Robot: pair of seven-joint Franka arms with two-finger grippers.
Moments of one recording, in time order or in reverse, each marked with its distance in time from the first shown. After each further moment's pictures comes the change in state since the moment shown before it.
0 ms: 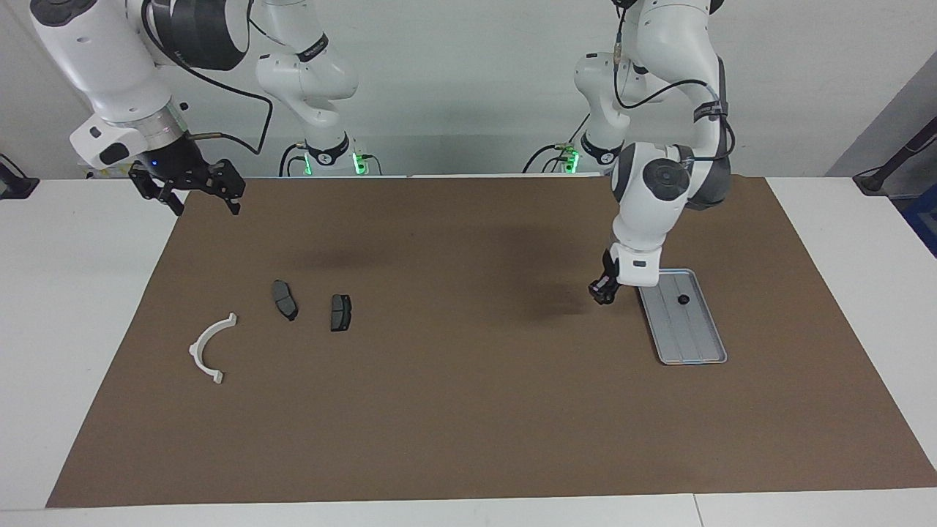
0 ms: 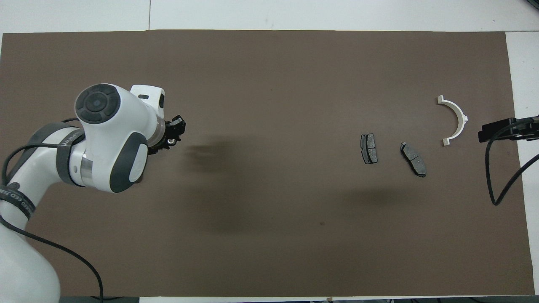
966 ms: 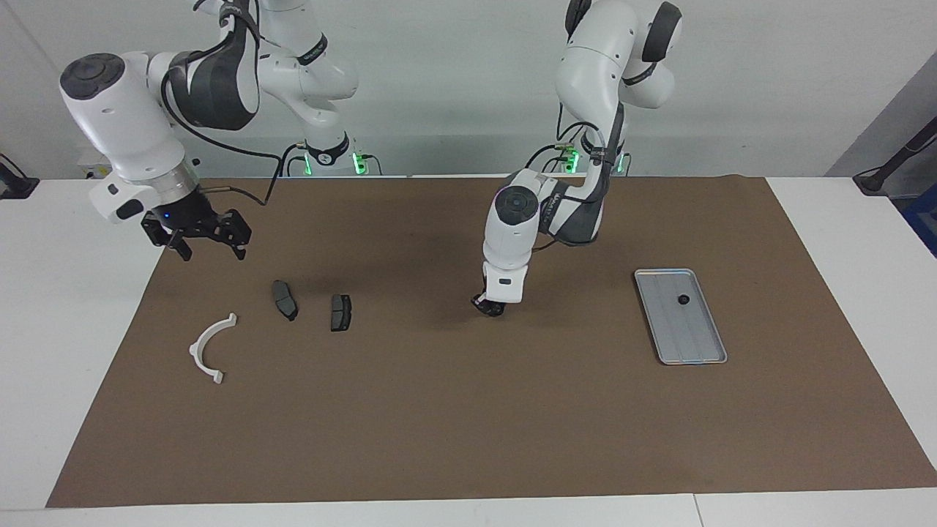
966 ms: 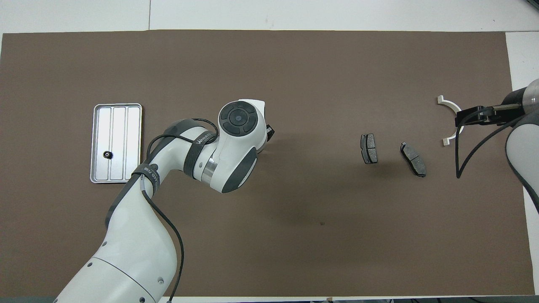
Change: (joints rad) left arm -0.281 0.305 0.001 0.260 -0.054 0.044 -0.282; right arm -0.009 0.111 0.005 -0.086 0.000 0.247 -0.002
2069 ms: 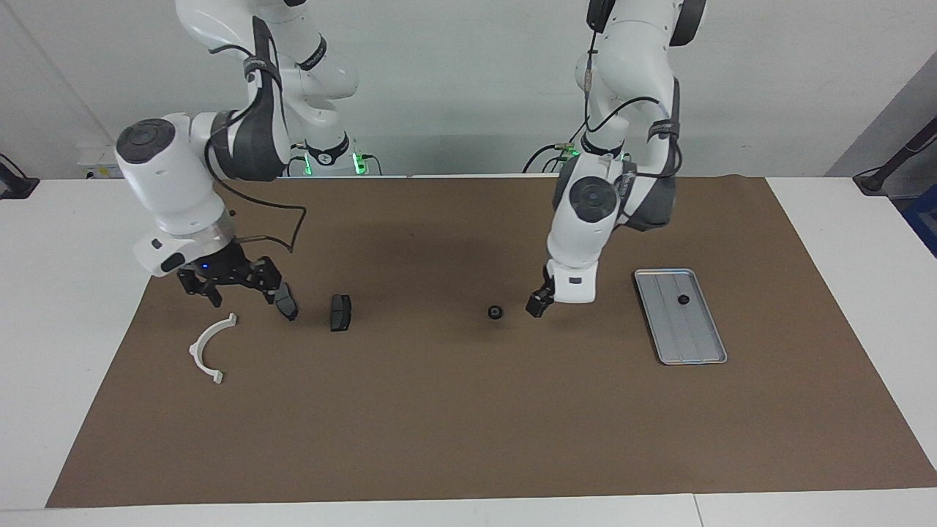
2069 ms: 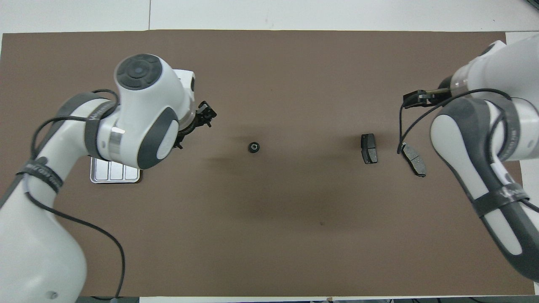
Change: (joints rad) left arm 0.245 -0.222 0.044 -0.038 0.003 -0.289 0.295; right arm 0.162 0.187 0.020 0.063 0.003 0.179 0.180
